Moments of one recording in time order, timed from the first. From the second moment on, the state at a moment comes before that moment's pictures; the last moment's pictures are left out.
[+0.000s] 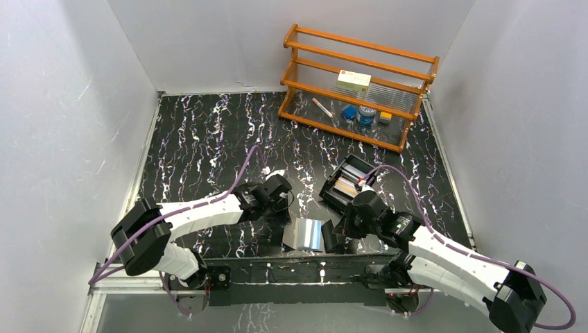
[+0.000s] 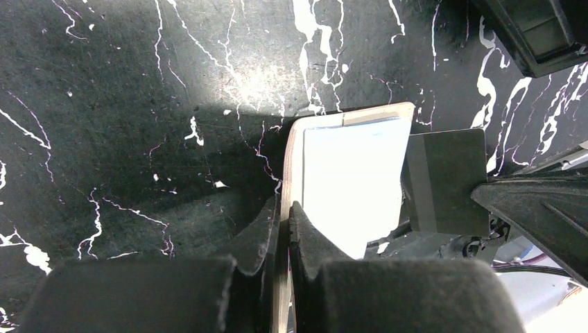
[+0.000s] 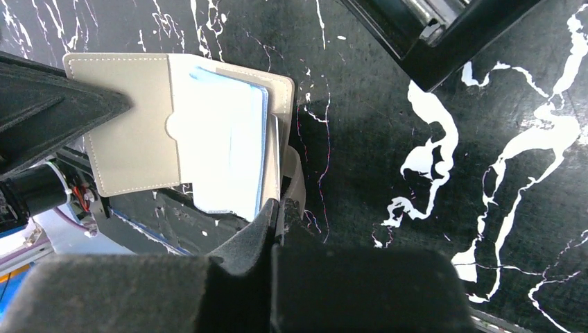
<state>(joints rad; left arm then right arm) -0.97 1.41 0.80 -0.40 -0.05 -0.91 0.85 0.77 0.40 -0.48 -0.05 0.94</state>
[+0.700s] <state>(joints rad) -0.97 1.41 0.74 -0.31 -0.02 -0.96 0.85 0.66 0.45 -0.54 -0.01 0.92</state>
